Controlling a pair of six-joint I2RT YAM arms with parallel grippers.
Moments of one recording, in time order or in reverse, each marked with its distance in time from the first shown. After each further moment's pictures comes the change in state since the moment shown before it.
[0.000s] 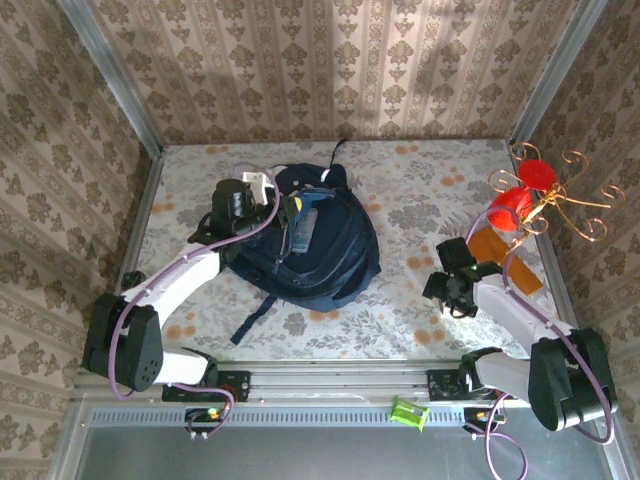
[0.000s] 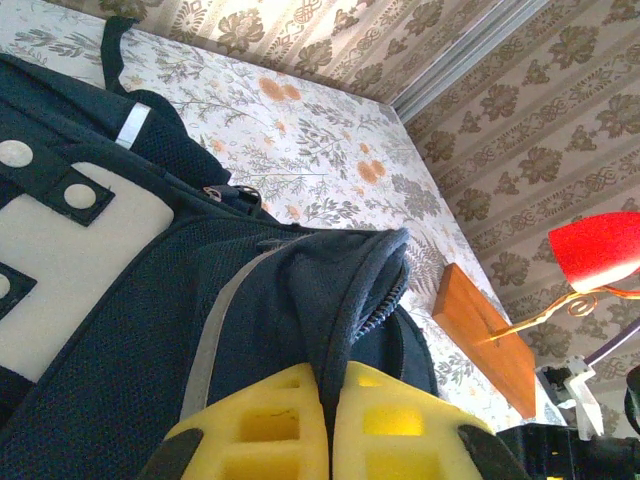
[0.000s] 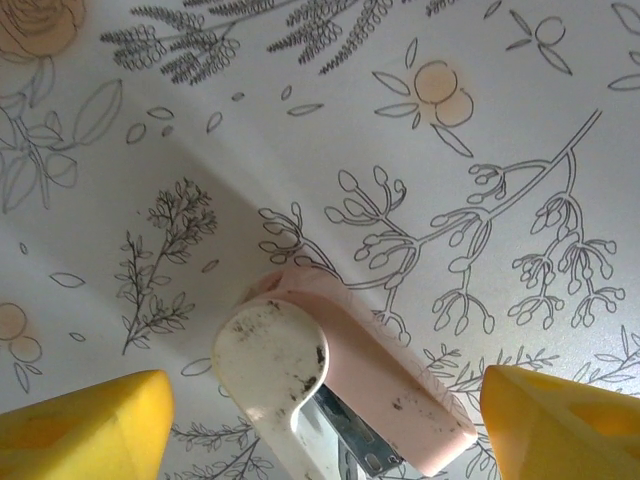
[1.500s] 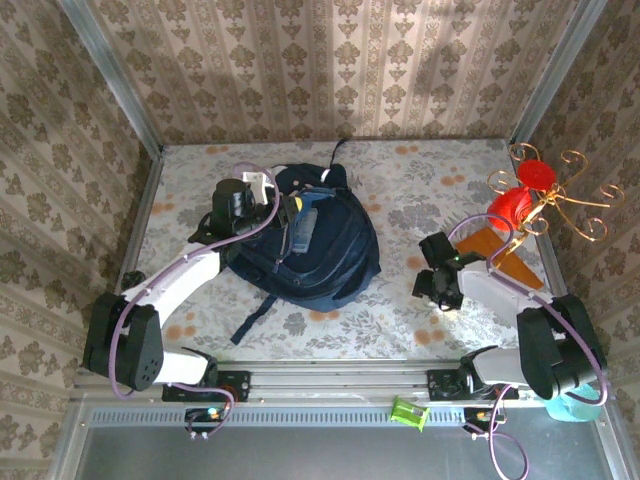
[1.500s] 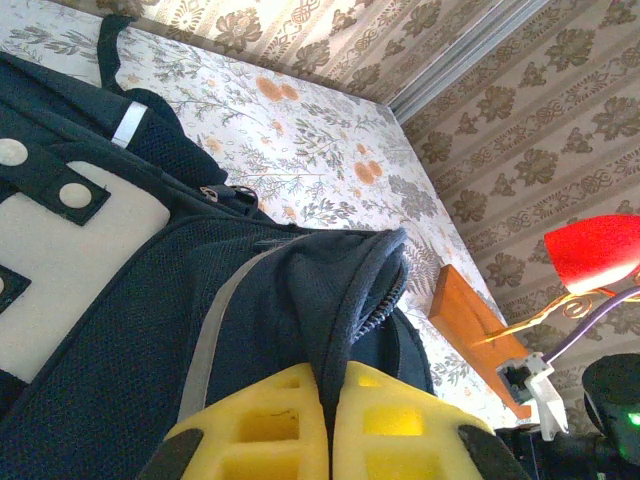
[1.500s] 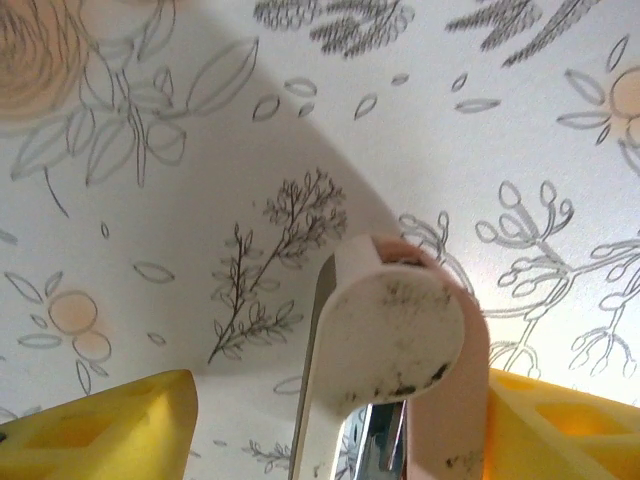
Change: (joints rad) left arm 0.000 0.003 0.000 0.007 0.004 -0.011; right arm 0.088 0.172 0.064 0.064 -0.013 -0.015
